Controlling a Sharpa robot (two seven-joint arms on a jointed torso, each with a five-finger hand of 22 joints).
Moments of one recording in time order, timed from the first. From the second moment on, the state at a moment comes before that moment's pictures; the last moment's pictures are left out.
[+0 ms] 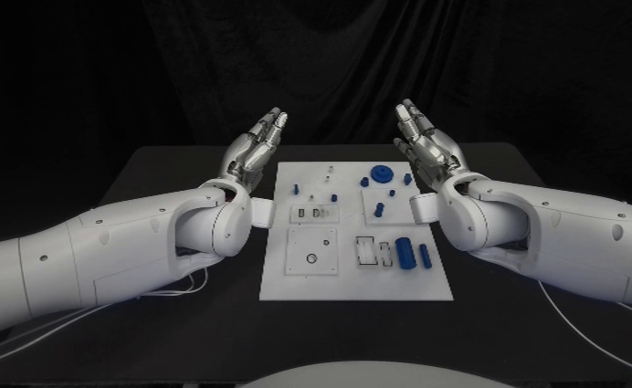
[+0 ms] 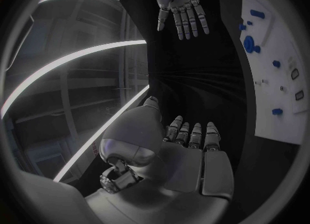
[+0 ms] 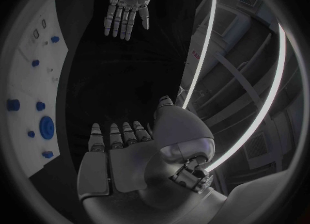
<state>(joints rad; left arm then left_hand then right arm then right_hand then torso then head) 1.15 -0.78 -0.14 1.54 0.05 -0.51 0.58 1.13 0.26 -0.25 0.28 0.35 0.16 -0.05 0.02 0.02 0.00 -0.09 0.00 0.00 0.00 -0.03 0.00 0.00 0.15 0.00 0.05 0.01 0.00 1.18 -0.80 -0.16 1.54 0.04 -0.50 0.51 1.00 0.23 -0.32 0.28 0.26 0.02 -0.16 0.00 0.00 0.00 -0.11 0.00 0.00 0.00 -0.02 0.00 0.00 0.16 0.00 0.15 0.00 0.00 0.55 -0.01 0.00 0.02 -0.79</state>
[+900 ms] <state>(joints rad) 1.21 -0.83 -0.21 1.49 0.07 -0.09 0.67 1.24 0.25 -0.26 0.29 0.36 0.23 -0.04 0.03 0.03 0.02 -0.07 0.00 0.01 0.00 0.04 0.00 0.00 0.16 0.01 0.15 0.01 0.01 1.28 -0.90 -0.25 1.52 0.03 -0.07 0.47 1.33 0.19 -0.29 0.24 0.27 0.24 0.00 0.08 0.04 0.06 0.11 0.19 0.03 0.61 0.22 0.26 0.12 0.16 0.66 0.29 0.29 0.12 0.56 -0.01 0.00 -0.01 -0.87</state>
